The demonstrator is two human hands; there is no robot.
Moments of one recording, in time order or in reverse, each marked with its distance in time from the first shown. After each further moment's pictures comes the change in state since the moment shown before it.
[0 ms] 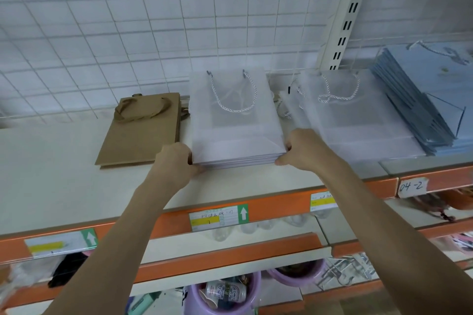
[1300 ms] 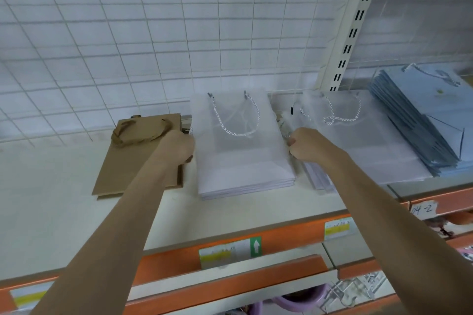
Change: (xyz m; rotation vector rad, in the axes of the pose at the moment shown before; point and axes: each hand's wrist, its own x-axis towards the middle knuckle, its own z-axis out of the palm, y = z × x) left_hand 0.072 0.012 -0.036 -0.801 0.004 -0.353; right_hand 0.045 -0.011 -0.026 0.005 -0.015 0.102
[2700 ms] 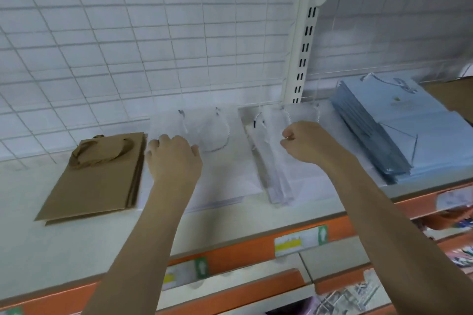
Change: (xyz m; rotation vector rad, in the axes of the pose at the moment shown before) left_hand -0.050 0.034 0.074 0.891 0.354 0.355; right_hand -0.016 0.057 -0.056 0.007 0.194 -0.109
